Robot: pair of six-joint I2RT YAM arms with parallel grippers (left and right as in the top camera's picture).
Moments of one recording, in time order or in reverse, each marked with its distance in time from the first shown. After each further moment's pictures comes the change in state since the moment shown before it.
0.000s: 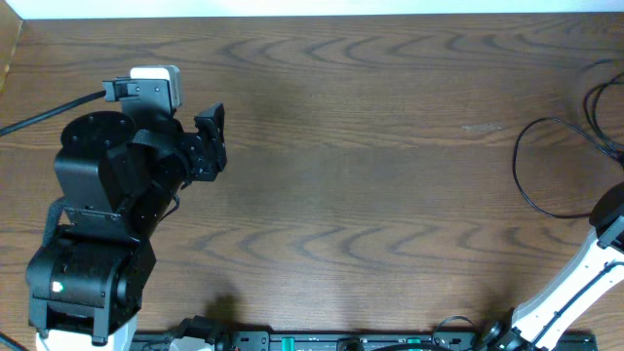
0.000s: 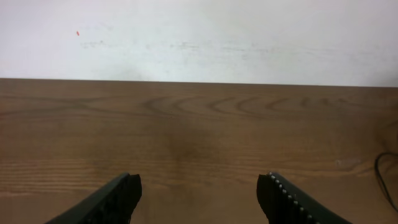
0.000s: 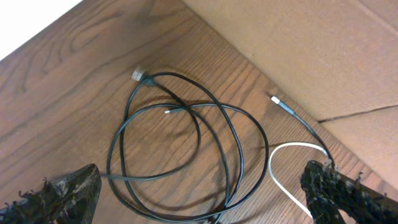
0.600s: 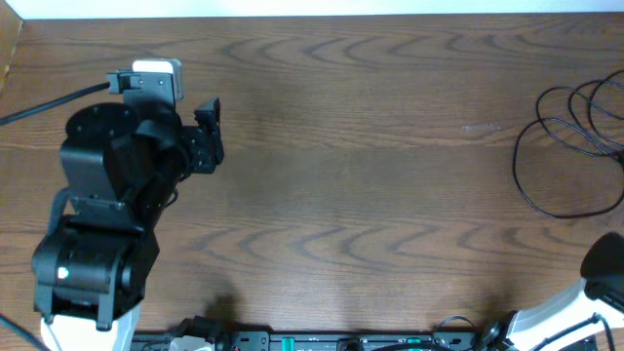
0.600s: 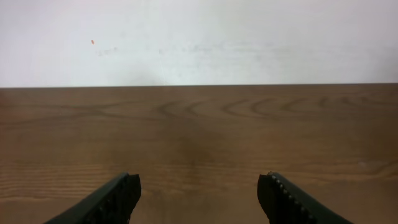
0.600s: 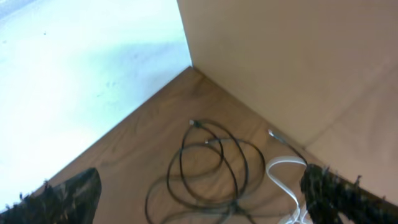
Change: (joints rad) left arm 0.000 0.028 0.000 0.025 -0.050 0.052; right arm 0.022 -0.416 0.063 -0.202 -0.101 0.081
